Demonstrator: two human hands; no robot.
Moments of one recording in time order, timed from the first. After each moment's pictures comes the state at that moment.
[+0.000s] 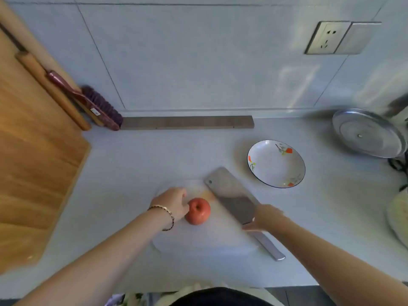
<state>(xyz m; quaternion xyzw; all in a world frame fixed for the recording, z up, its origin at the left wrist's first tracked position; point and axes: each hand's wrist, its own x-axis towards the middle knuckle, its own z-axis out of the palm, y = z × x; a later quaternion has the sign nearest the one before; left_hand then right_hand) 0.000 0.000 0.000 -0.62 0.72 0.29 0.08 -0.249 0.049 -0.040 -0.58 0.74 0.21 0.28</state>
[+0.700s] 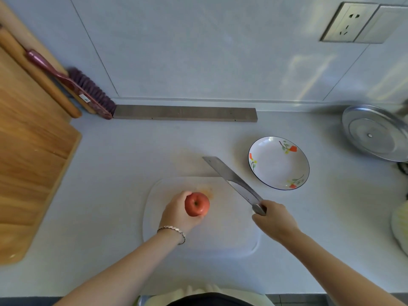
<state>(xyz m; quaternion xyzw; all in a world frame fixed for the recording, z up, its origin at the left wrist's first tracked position) -0.034 0.025 -0.040 -0.68 0.59 0.41 -0.15 -0.262 0.058 -0.017 -0.51 0.80 -0.04 0.33</state>
